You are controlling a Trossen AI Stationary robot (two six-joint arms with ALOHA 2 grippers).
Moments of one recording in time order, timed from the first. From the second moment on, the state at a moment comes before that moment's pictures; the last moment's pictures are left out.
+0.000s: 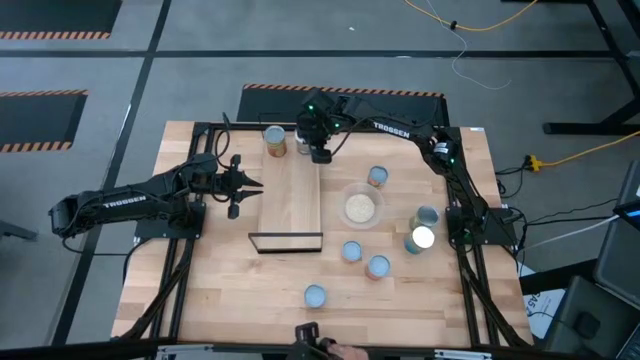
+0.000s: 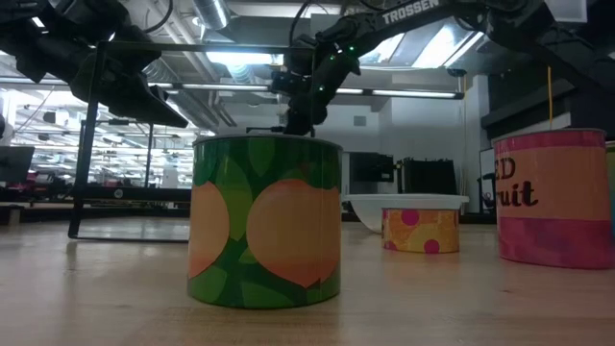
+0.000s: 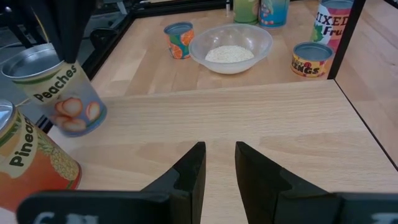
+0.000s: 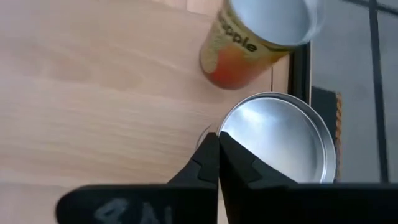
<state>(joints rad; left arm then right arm) 0.42 0.56 0.28 -0.11 0.25 0.24 -0.45 2.26 2.13 -0.84 -0.18 -0.62</state>
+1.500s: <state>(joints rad) 0.42 0.56 0.28 -0.11 0.25 0.24 -0.48 2.26 2.19 -0.92 -0.34 -0.77</state>
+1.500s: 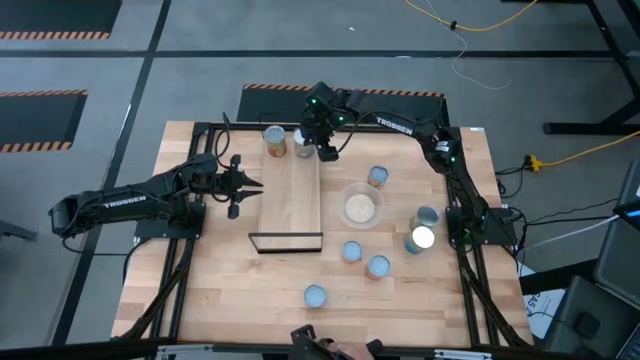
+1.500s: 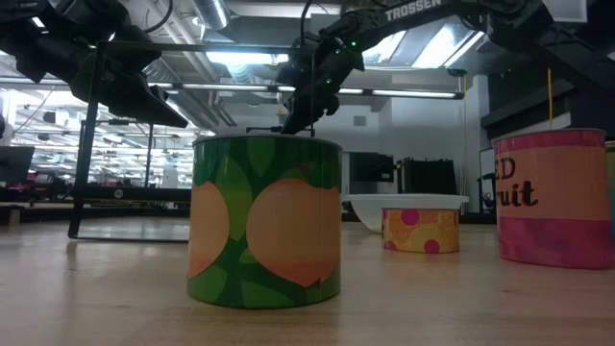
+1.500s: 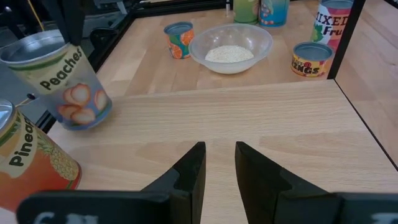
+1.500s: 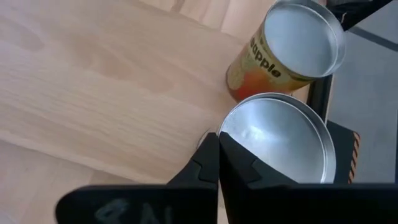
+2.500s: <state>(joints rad) 0.42 0.56 0.28 -0.12 0.25 0.24 -0.48 2.29 2.19 -0.91 -0.33 -0.77</state>
